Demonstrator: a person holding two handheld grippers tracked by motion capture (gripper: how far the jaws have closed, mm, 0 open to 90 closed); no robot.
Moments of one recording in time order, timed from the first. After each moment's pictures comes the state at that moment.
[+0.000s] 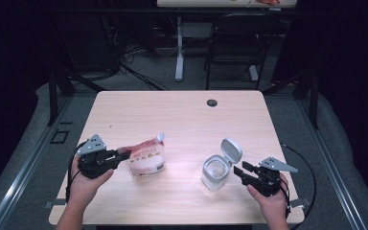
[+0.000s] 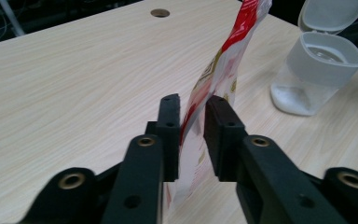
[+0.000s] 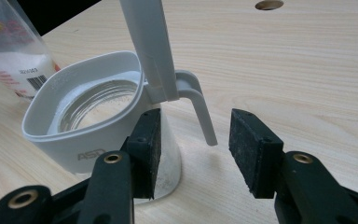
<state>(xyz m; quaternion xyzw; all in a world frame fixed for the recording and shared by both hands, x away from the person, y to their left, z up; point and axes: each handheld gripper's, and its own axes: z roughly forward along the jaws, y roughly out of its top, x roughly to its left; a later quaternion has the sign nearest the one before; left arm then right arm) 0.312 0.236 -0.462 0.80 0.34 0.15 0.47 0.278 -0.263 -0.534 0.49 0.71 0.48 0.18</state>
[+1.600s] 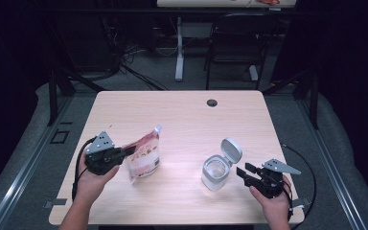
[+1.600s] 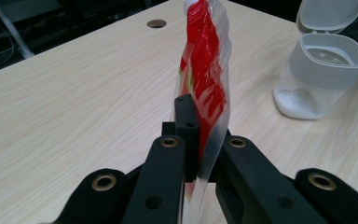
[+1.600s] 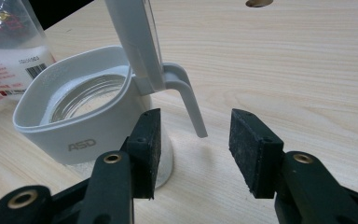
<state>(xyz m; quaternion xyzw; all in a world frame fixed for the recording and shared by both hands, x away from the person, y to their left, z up) 0.317 0.216 -0.456 0.81 0.31 0.17 0.46 0.274 -0.269 -0.536 0.50 0.70 0.48 0.18</state>
